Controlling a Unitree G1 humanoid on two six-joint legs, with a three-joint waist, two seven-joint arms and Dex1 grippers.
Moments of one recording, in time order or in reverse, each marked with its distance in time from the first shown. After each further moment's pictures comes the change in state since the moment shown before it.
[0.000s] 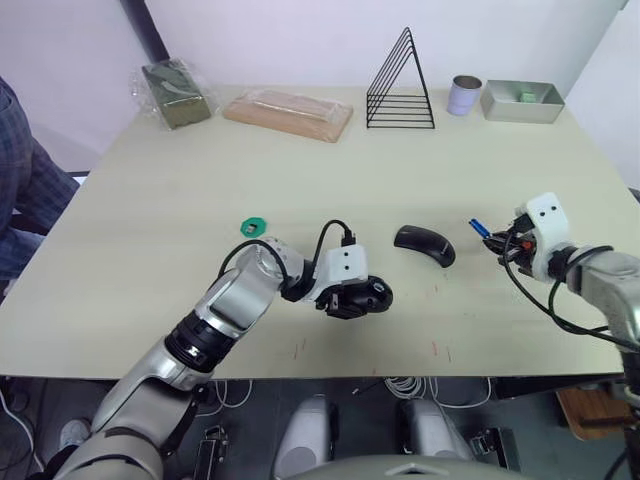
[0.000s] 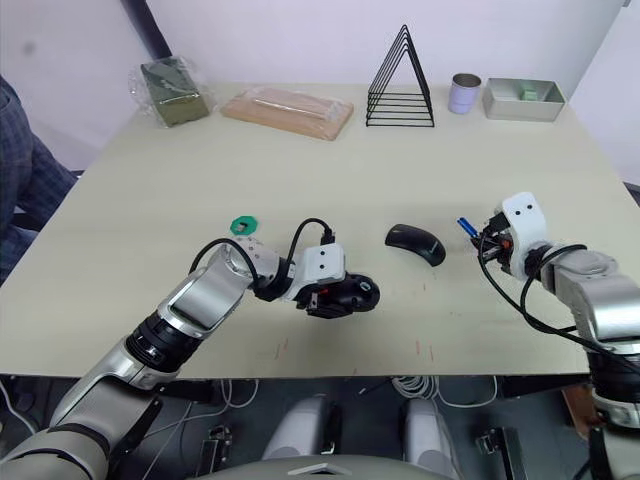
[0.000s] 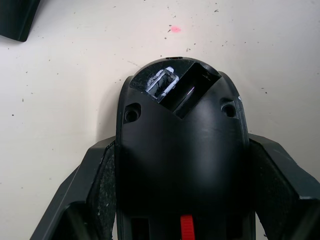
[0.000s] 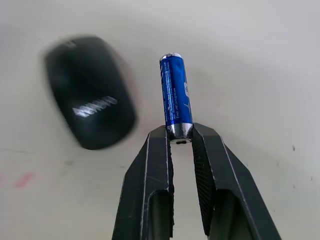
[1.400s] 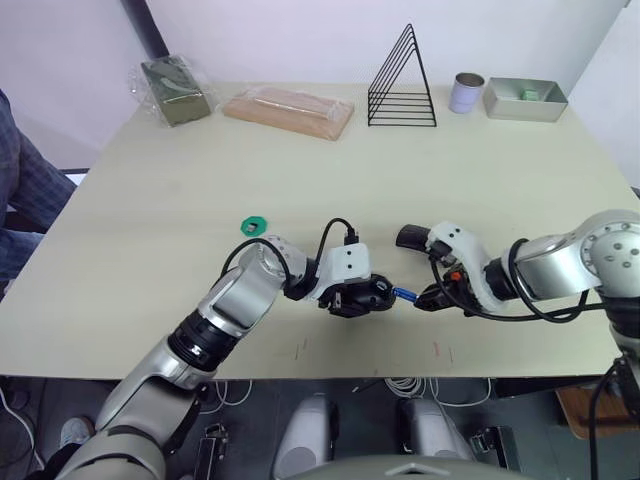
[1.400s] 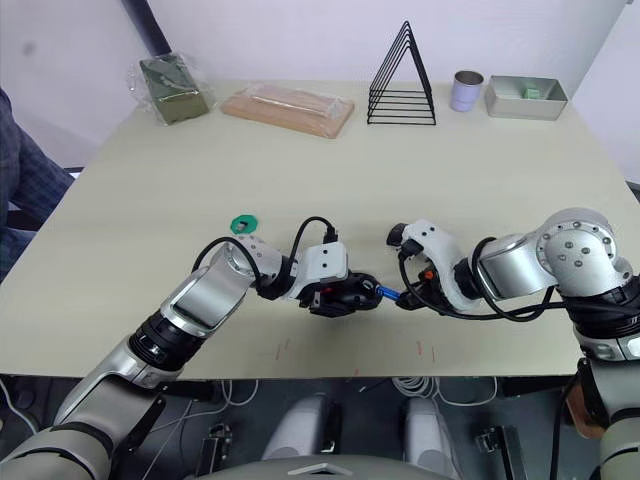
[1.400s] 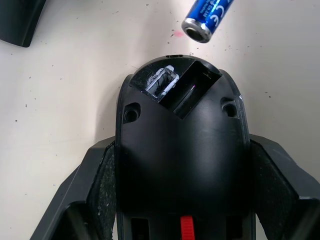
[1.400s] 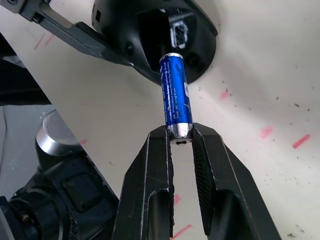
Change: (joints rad) left arm -0.004 -0.006 0.002 -0.010 0.009 0.008 -0.008; right arm -0.410 0.049 0.357 0.148 1.253 0.500 -0.837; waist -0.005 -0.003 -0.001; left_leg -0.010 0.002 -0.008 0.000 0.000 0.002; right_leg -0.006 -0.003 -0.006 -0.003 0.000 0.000
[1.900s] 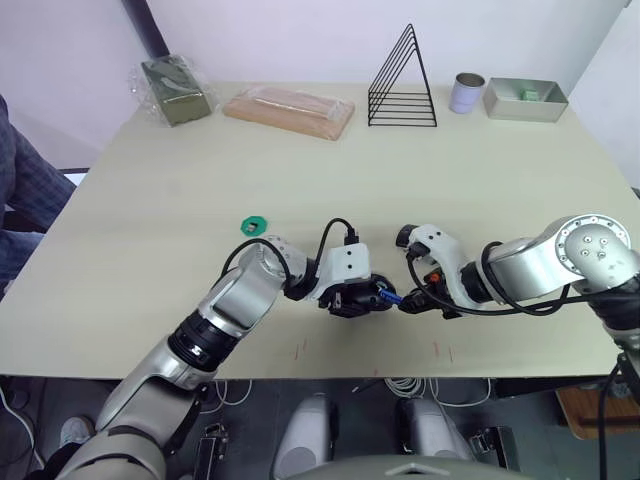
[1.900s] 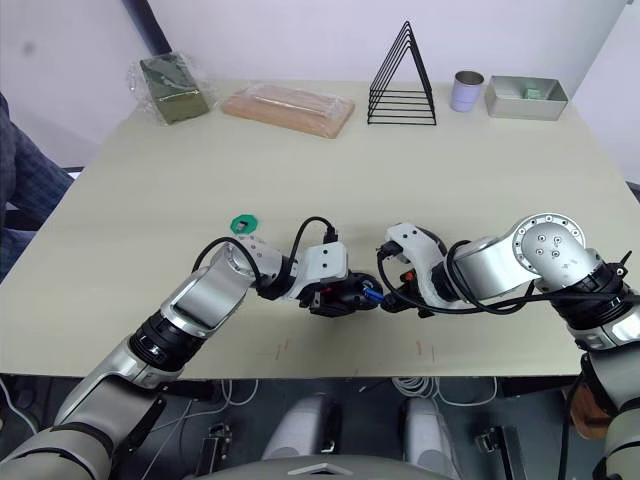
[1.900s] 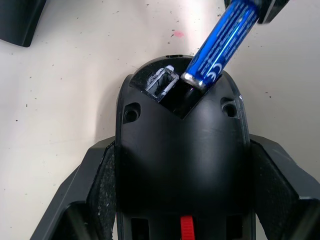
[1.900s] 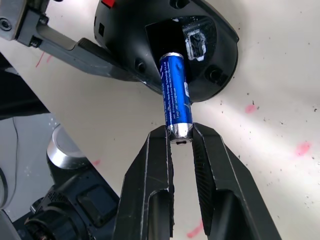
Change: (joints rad) left arm 0.000 -0.004 0.000 -0.002 0.005 0.003 0.000; right arm -0.070 -0.036 0.232 0.075 0.258 -0.205 -0.262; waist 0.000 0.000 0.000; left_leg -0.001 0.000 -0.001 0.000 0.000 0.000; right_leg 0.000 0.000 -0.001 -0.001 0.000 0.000
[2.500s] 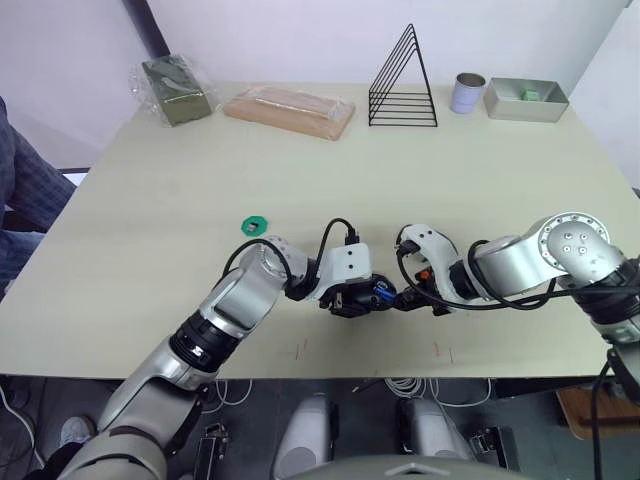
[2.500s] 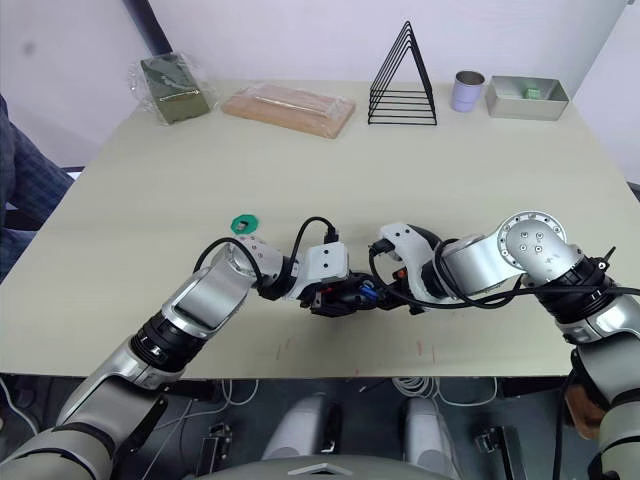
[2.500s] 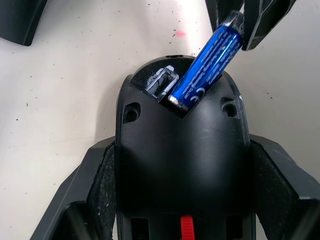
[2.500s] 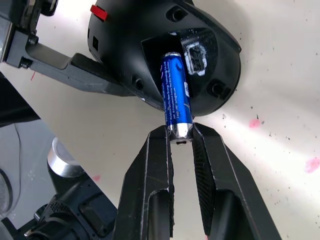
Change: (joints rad) left arm 0.006 -0.011 0.000 -0.010 0.006 0.015 0.006; right arm -0.036 0.053 0.045 0.066 0.002 -0.030 -0.036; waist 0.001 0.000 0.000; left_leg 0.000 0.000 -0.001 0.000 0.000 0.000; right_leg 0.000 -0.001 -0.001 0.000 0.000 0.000
